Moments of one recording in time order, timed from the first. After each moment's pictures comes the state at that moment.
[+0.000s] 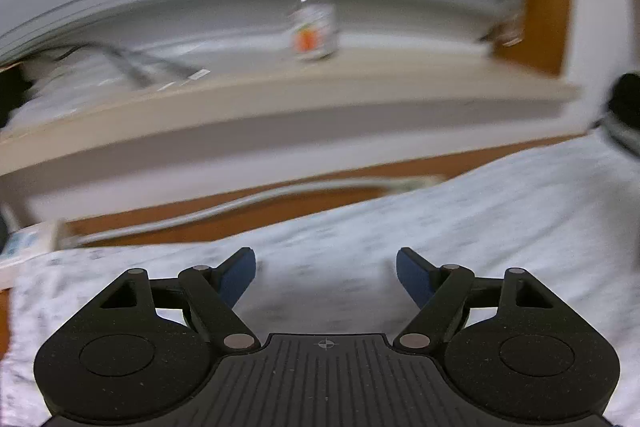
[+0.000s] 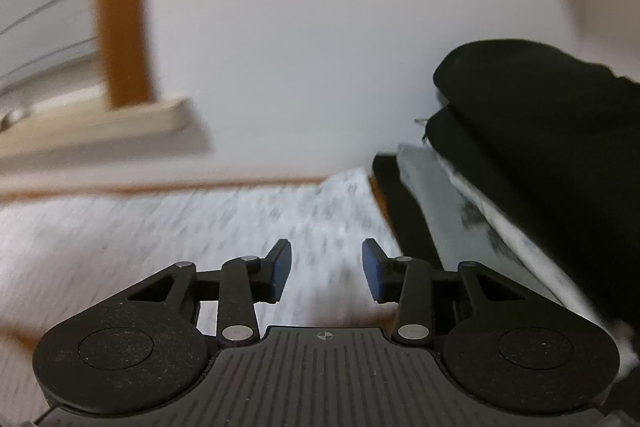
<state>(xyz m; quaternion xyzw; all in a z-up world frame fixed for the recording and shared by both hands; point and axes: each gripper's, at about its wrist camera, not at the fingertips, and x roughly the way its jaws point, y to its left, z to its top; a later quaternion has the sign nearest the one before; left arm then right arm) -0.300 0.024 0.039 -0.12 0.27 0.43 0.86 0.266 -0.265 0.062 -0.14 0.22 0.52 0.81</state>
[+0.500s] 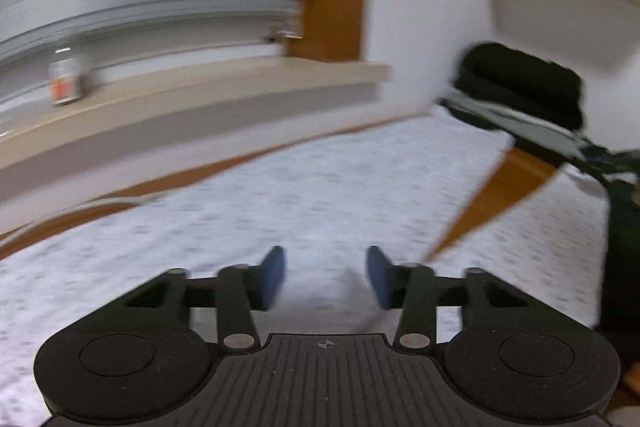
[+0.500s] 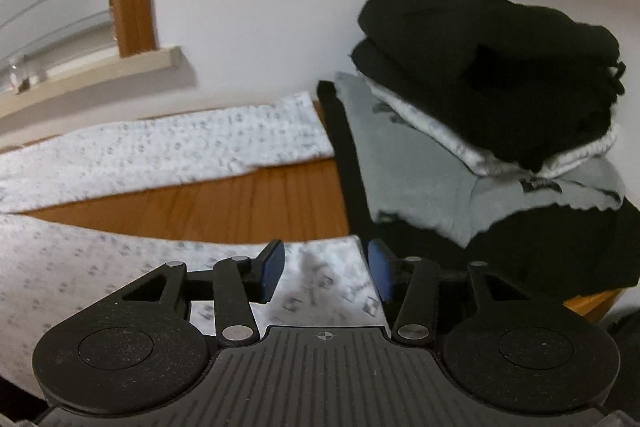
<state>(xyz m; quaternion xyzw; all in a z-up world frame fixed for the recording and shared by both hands) -0.180 -0.094 0.040 -0.10 0.26 0.27 0.92 0.263 -0.392 0.018 -0.13 0.25 0.50 0.82</state>
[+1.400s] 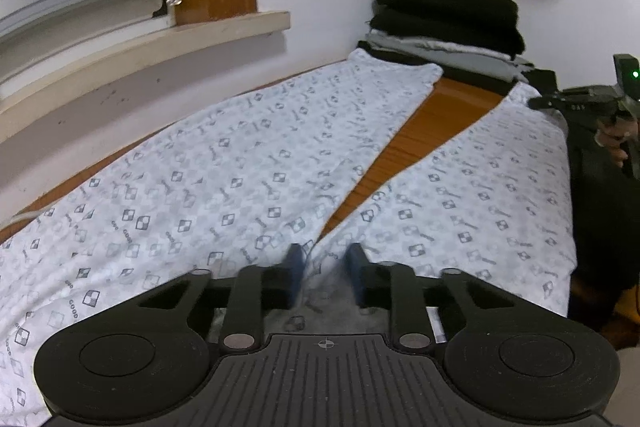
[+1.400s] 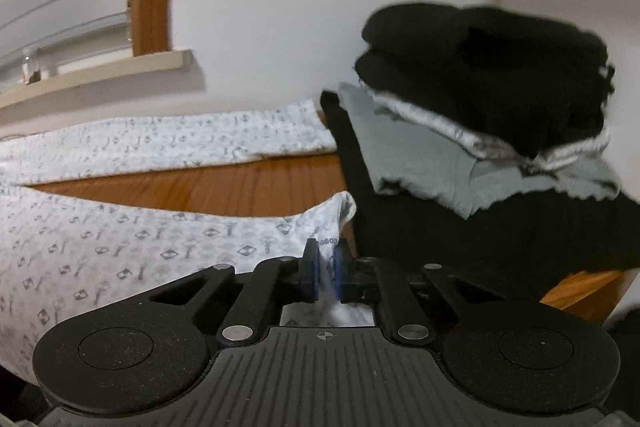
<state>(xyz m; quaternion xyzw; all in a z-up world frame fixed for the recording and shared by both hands) -0.133 -0.116 0.006 -0.04 0.32 0.17 0.93 0.244 -0.418 -0.009 -0.12 0.18 0.51 0.83</state>
